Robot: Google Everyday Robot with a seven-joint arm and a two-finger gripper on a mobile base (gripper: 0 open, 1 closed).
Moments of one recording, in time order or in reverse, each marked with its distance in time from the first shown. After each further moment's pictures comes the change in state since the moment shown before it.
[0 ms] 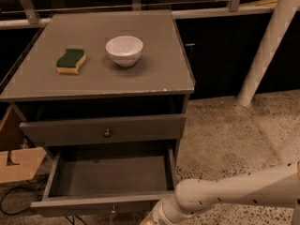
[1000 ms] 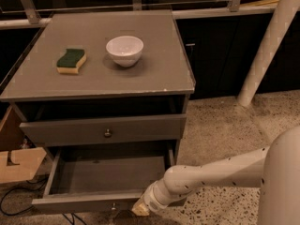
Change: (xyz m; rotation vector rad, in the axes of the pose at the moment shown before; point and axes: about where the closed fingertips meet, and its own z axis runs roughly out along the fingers) arm -0.050 -0.048 0.021 0.047 -0.025 -0.104
